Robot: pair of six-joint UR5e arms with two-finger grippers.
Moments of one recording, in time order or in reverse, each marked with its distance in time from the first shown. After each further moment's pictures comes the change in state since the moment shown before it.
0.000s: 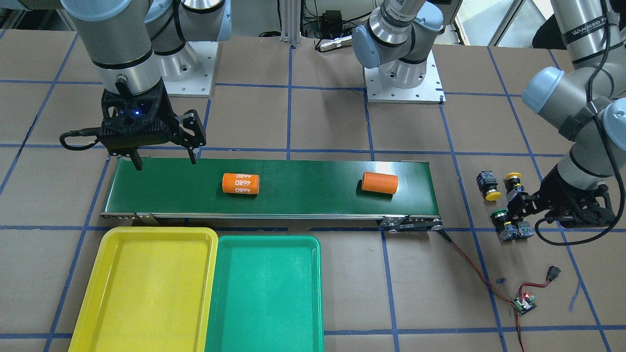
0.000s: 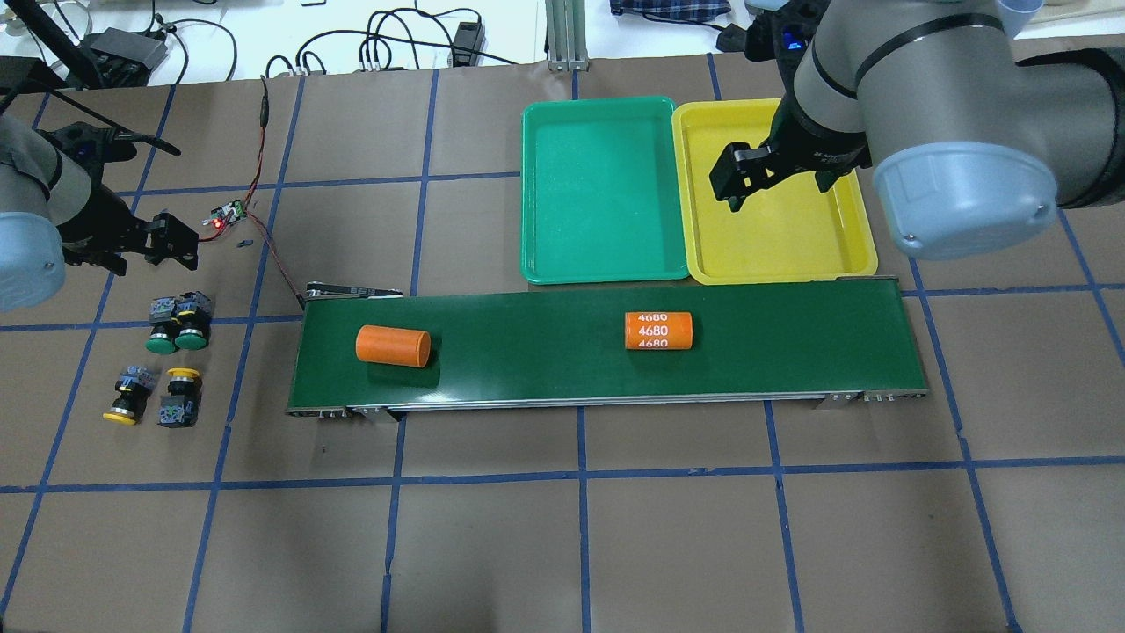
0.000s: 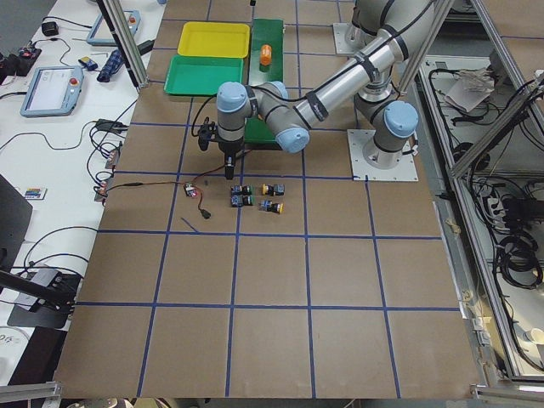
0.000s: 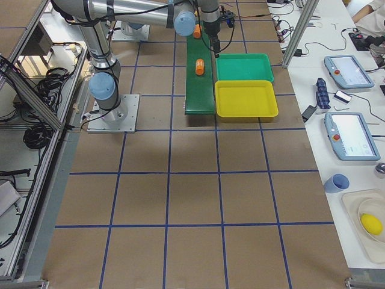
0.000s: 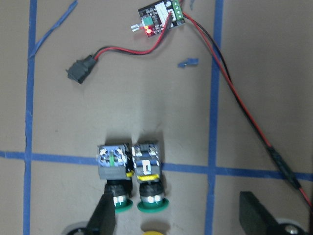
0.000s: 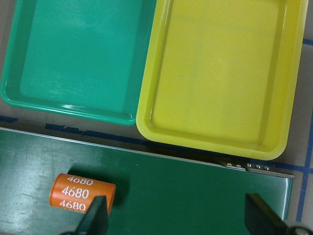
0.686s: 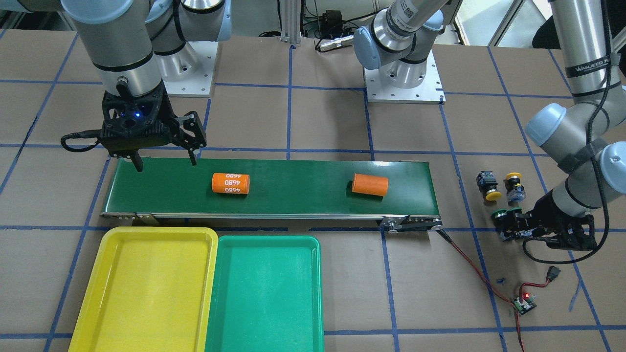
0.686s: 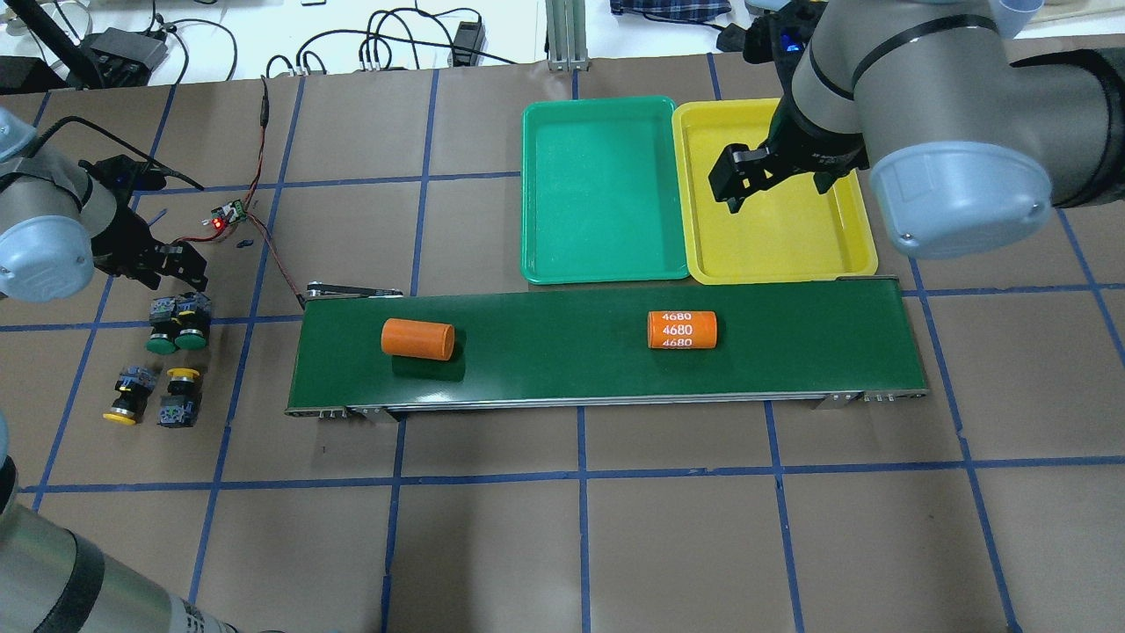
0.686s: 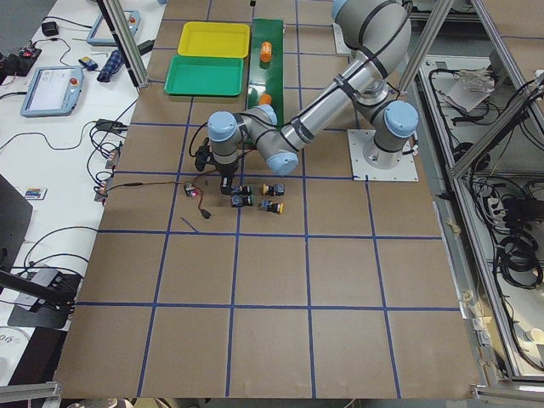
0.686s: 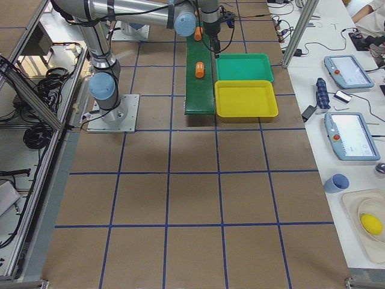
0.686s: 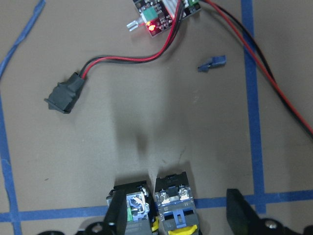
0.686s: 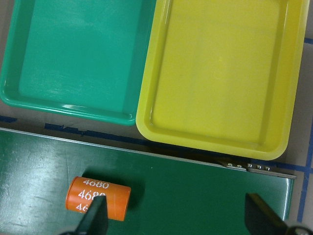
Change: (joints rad) left arm 0.031 -0.127 0.022 0.012 -0.014 0.088; right arm 0.000 0.004 0.000 -0.002 0.000 0.001
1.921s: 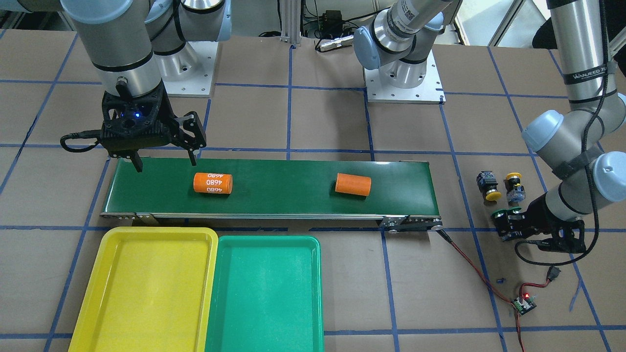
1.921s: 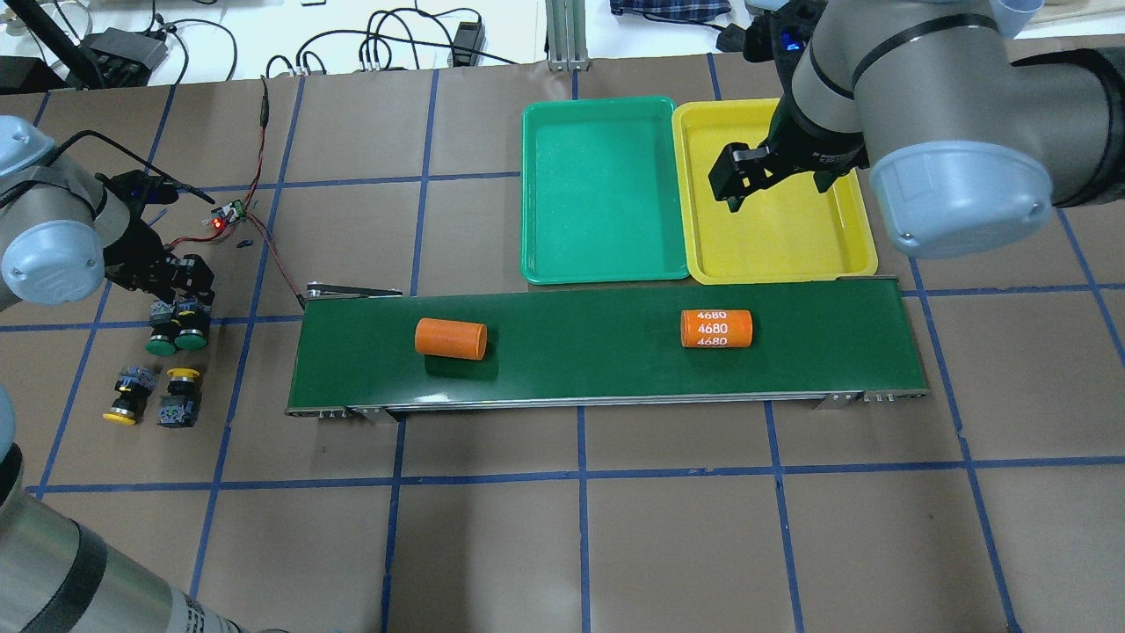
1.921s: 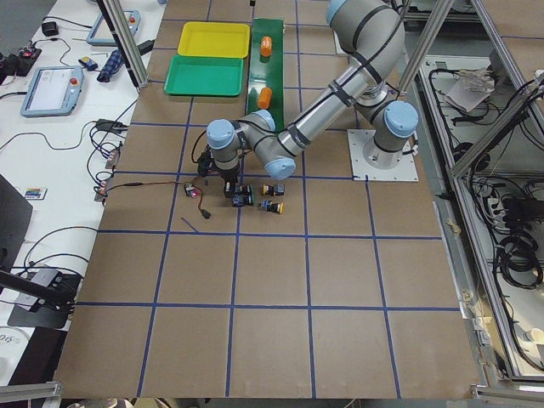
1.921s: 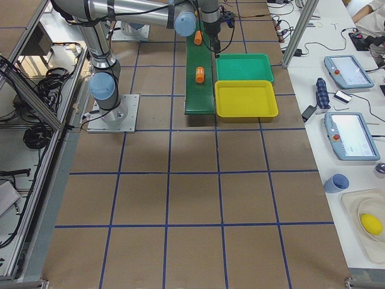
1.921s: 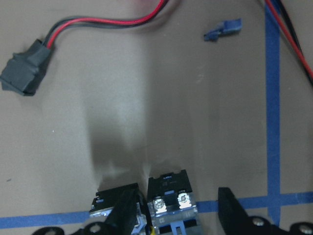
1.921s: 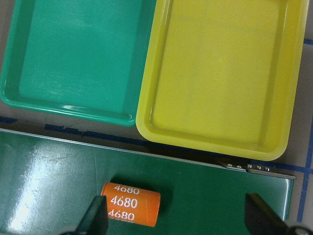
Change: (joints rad) left arm -0.004 -0.020 -0.001 -0.027 0.011 -0.008; right arm 0.000 0.000 -0.001 0.000 0.000 0.000
